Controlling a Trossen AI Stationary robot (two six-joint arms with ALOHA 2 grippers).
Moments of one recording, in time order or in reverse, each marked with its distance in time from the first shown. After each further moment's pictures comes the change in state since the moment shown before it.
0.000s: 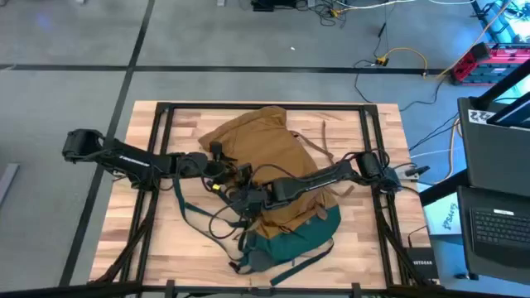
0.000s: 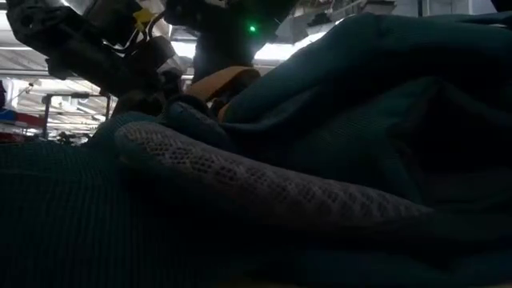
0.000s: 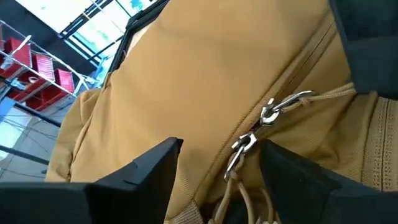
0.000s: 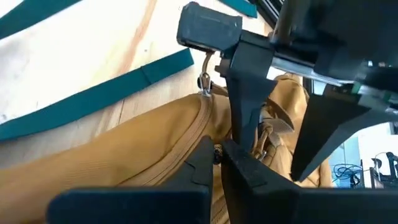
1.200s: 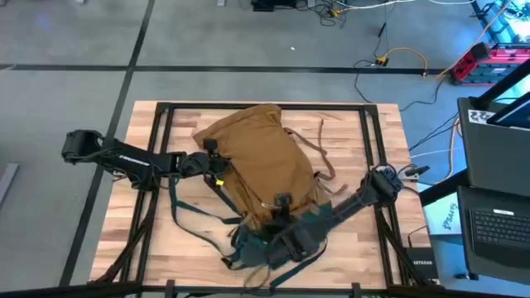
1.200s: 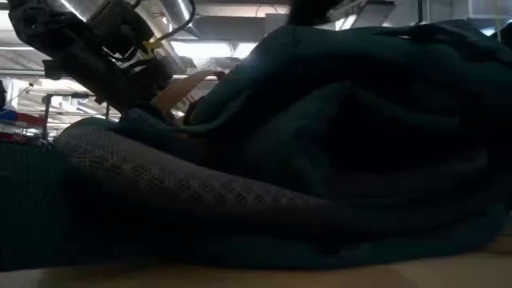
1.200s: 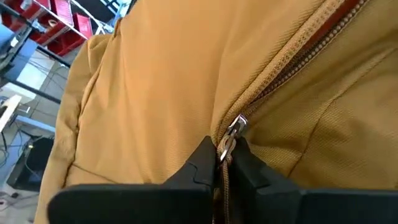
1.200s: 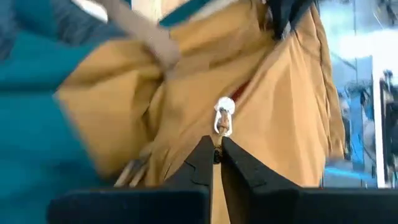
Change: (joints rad) left arm 0.039 -0.002 0.002 -0.175 -0.157 -0.110; right arm 0.336 -0.002 0.280 -0.955 0.164 0.850
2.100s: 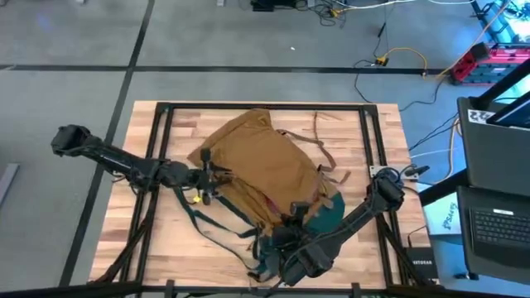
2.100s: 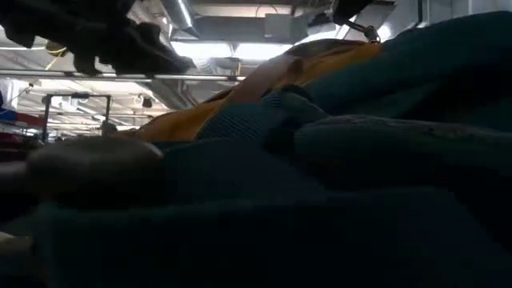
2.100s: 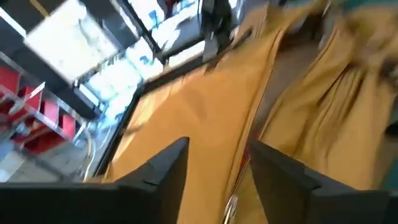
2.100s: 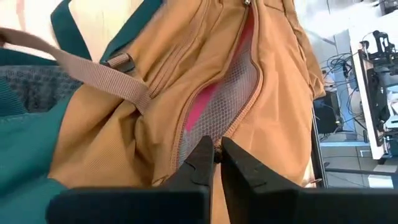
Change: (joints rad) left arm -0.316 -0.252 -0.004 0.146 0.016 0.046; right arm 0.088 -0.009 -0.020 -0.094 0.073 0.264
